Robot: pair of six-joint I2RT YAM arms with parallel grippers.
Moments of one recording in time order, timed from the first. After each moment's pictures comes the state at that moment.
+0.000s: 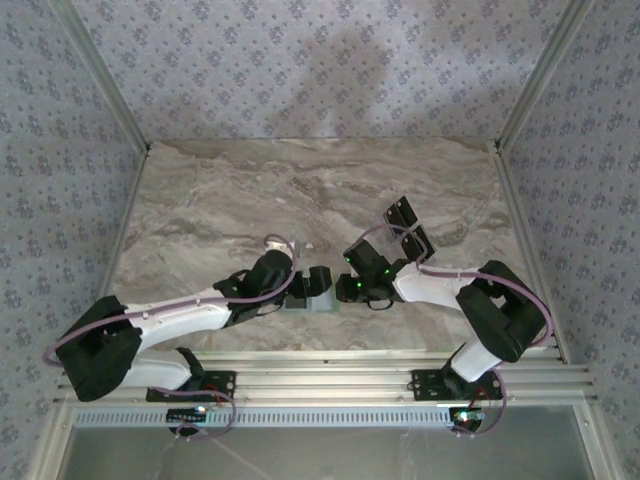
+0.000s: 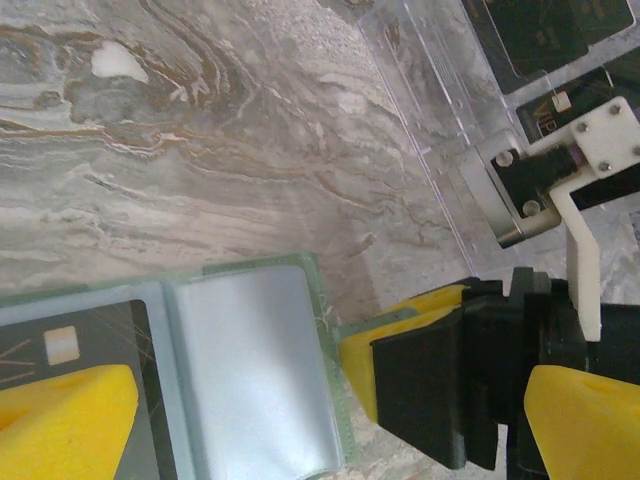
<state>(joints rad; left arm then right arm) -0.91 1.28 0.57 0.09 -0.05 -0.86 0.76 1.57 0.72 -0.20 -0.15 0.67</state>
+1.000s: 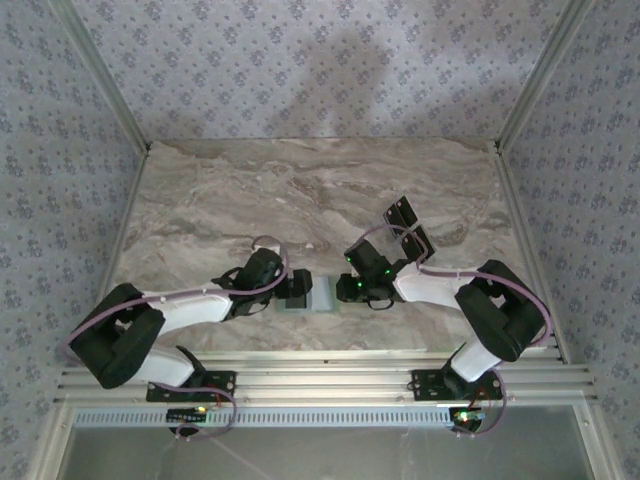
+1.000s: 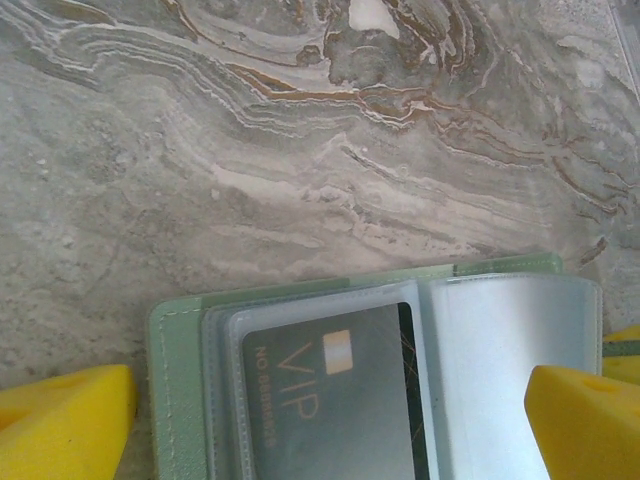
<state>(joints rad) -0.75 1.39 0.50 0.08 -0.01 -0.77 0.76 1.57 0.71 -0.18 -0.16 0.67</state>
